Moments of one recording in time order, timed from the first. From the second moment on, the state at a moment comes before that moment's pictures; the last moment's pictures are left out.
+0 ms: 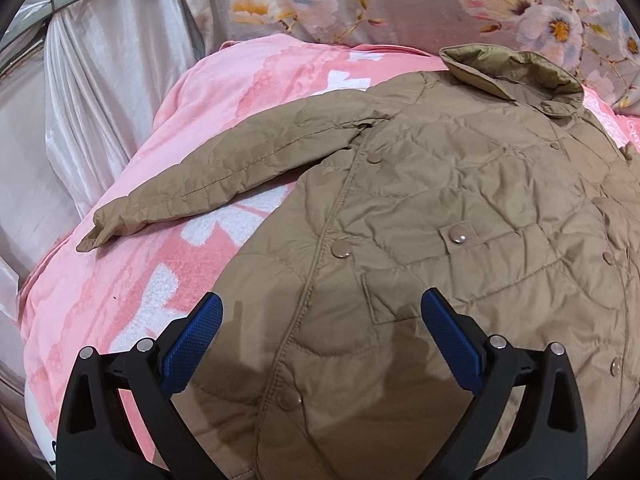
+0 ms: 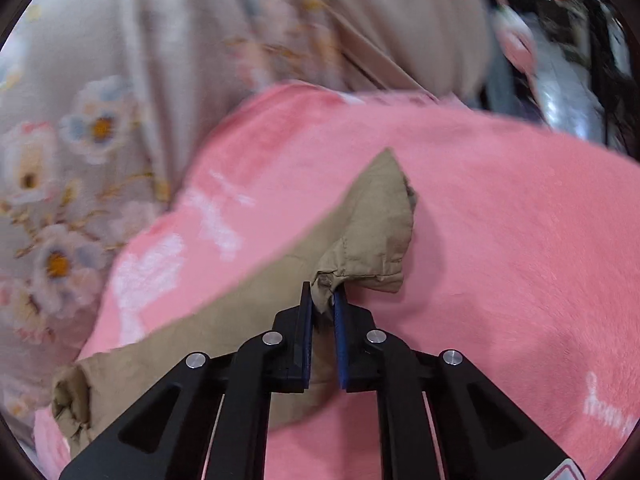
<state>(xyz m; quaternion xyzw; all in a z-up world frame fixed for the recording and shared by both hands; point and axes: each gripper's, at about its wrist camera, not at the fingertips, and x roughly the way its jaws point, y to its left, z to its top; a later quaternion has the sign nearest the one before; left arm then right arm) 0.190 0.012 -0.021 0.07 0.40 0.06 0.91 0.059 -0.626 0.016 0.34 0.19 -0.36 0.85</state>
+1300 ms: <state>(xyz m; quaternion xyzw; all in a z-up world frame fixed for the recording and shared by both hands) 0.208 0.096 -0.018 -0.03 0.42 0.04 0.90 0.257 -0.135 -0.028 0.01 0.43 0.10 0.90</state>
